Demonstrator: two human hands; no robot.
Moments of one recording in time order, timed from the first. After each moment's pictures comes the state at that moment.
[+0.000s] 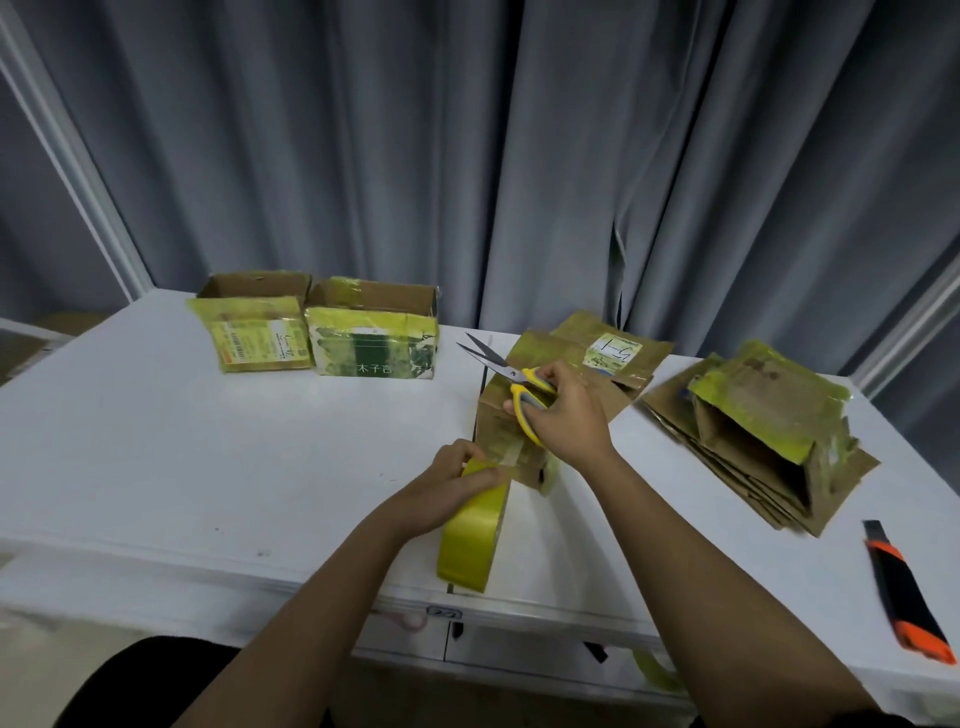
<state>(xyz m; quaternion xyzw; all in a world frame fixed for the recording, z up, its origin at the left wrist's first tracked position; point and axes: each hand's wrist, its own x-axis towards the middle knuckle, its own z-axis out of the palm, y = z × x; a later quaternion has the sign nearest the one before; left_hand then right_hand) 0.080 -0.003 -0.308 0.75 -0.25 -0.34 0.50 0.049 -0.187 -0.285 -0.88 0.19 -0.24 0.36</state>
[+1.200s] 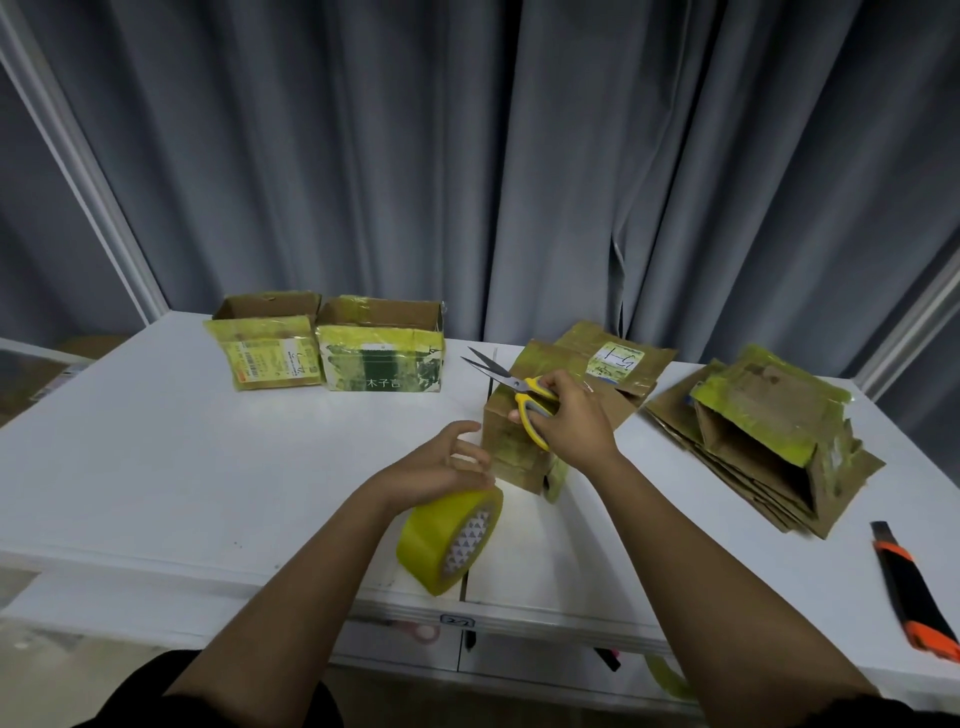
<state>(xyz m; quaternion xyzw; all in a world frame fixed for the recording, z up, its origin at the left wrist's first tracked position) 0.110 0.006 -0.287 0.76 -0.28 -0.35 0.46 0.046 -0.185 -0.273 -0.90 0.19 -0.20 0.33</state>
